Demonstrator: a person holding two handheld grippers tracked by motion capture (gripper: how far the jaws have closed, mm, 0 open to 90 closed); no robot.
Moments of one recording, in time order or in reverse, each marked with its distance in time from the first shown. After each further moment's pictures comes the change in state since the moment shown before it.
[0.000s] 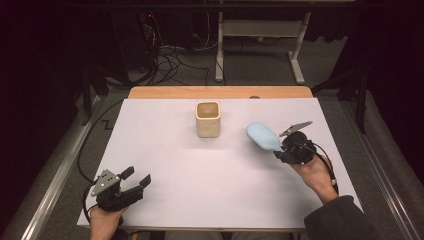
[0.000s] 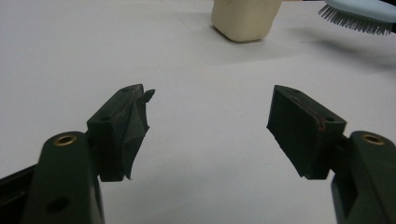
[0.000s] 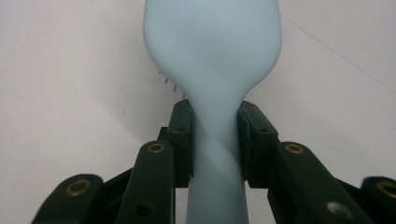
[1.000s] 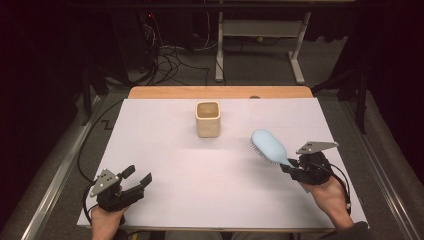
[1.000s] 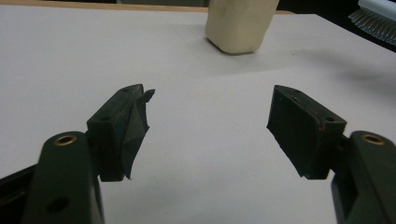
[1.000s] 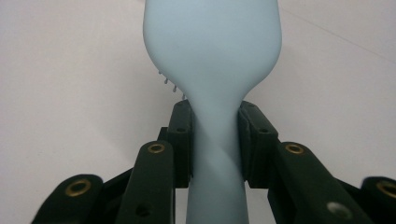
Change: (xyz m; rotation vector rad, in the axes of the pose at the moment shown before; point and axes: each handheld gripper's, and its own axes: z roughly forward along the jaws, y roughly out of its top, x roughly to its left) left arm -0.006 0.004 -0.002 -0.037 -0.016 -0.011; right arm 0.016 -0.051 -0.036 -0.168 0.080 0.038
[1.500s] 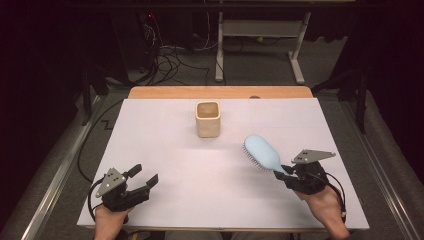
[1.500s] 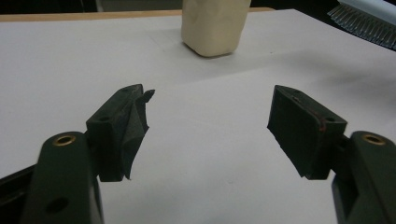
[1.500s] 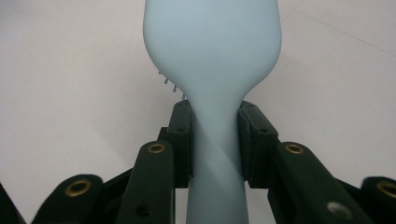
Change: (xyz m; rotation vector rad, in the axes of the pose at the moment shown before) left arm -0.015 0.009 0.004 0.004 -0.061 0.068; right arm 0.026 -0.007 -0.002 -0.049 0.045 -0.025
